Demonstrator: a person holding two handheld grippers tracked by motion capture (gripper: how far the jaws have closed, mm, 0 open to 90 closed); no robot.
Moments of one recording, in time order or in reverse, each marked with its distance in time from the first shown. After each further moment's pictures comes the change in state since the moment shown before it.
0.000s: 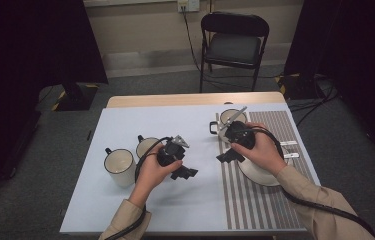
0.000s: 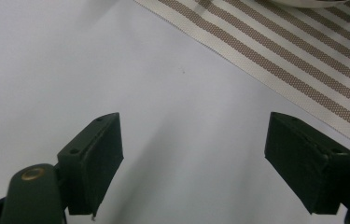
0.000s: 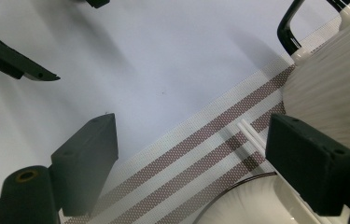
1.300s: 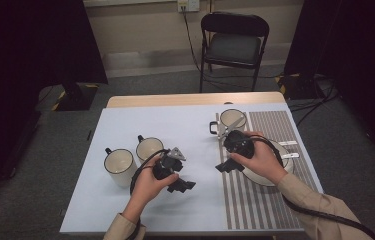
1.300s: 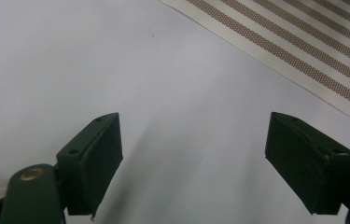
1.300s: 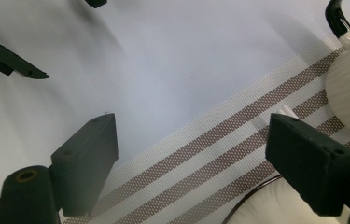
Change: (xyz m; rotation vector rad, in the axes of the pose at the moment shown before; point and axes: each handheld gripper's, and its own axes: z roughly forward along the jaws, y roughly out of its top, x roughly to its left) left arm -0.018 -0.031 -0.001 -0.011 -0.028 0.010; right arm 0.016 -0.013 0.010 0.017 0.043 -0.027
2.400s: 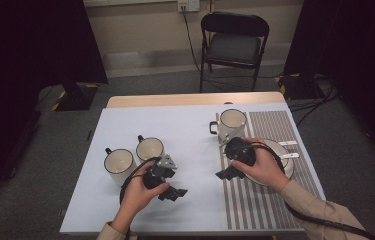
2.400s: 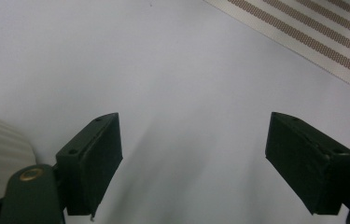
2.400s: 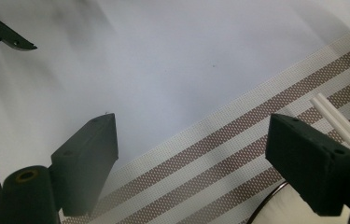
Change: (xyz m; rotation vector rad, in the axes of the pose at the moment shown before) left arm -0.007 -0.027 -0.017 0.006 0.024 0.014; right arm 0.013 -0.013 0.003 -0.010 0.030 -0.016
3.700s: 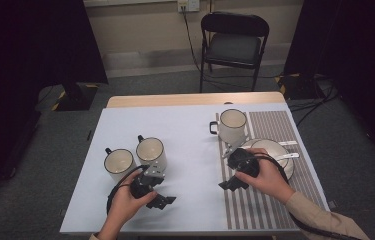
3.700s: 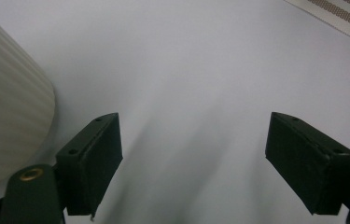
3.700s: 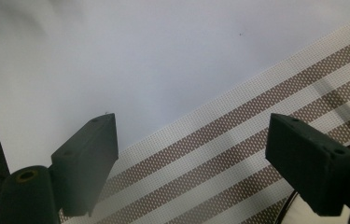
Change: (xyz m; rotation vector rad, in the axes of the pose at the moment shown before) left arm 0.000 -0.035 -0.017 0.000 0.023 -0.008; right arm 0.012 -0.025 0.009 0.009 0.023 -0.014
